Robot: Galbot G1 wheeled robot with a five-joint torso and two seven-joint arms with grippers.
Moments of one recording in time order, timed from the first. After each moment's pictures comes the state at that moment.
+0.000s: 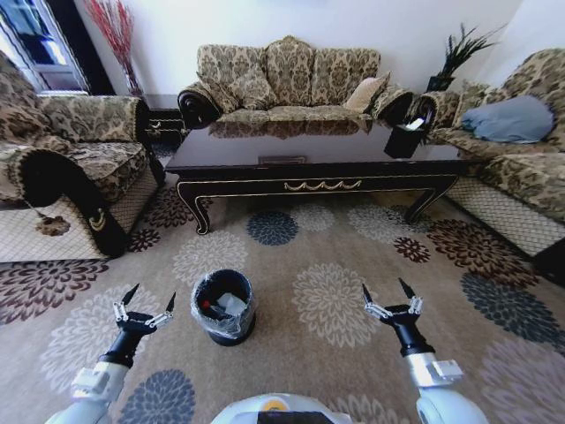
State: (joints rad) left arm 1.95 -1.09 -0.85 -2.17 -0.25 -0.29 -0.01; right arm -1.82 1.24 0.76 2.11 0.21 0.33 -0.04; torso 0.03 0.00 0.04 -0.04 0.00
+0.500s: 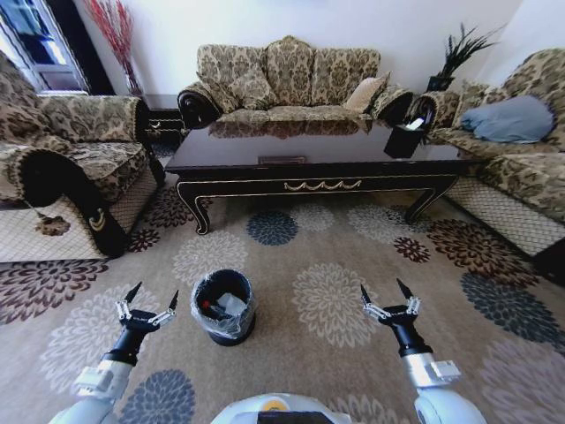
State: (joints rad) left arm 1.94 -1.09 -0.85 -2.18 -0.26 -0.28 -0.02; right arm -1.81 1.24 0.76 2.11 0.21 0.33 -0.05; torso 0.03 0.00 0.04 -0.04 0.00
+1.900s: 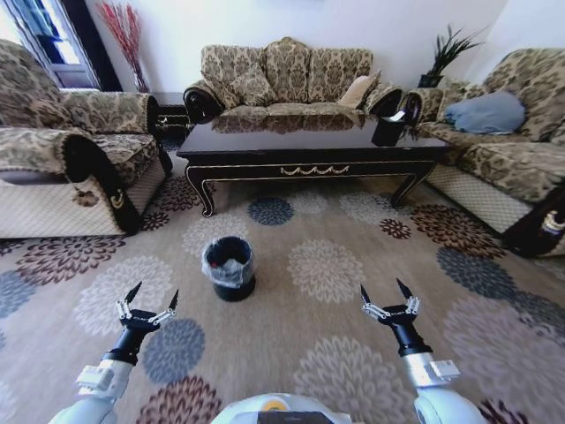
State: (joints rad) left arm 1.94 -1.08 -0.84 -2.17 -0.26 -0.28 -0.02; right arm -1.81 1.24 0.76 2.11 0.21 0.33 -0.04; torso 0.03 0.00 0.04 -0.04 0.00
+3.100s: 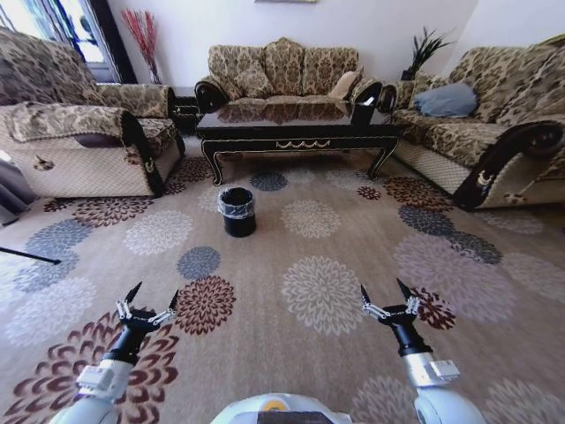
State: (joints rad) left arm 1.94 -1.08 -0.84 -2.17 -0.26 -0.28 -0.02; right arm -1.81 1.24 0.76 2.11 0.21 0.33 -0.04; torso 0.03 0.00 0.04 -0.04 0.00
